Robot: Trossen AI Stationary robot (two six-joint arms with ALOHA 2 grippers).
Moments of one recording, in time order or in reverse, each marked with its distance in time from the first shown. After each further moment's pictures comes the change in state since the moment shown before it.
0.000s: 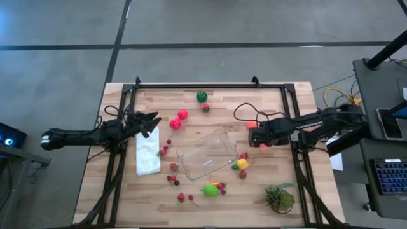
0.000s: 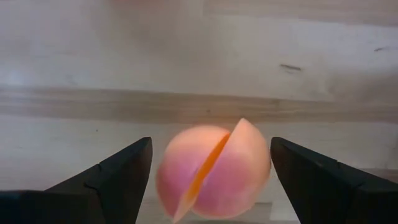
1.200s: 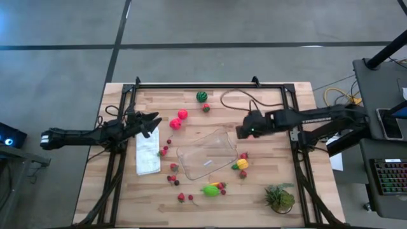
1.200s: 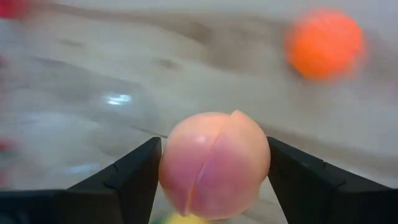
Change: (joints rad) left arm 0.000 0.017 0.000 0.000 0.000 0.000; right arm 0.002 -0.052 0.298 0.109 0.116 -0.228
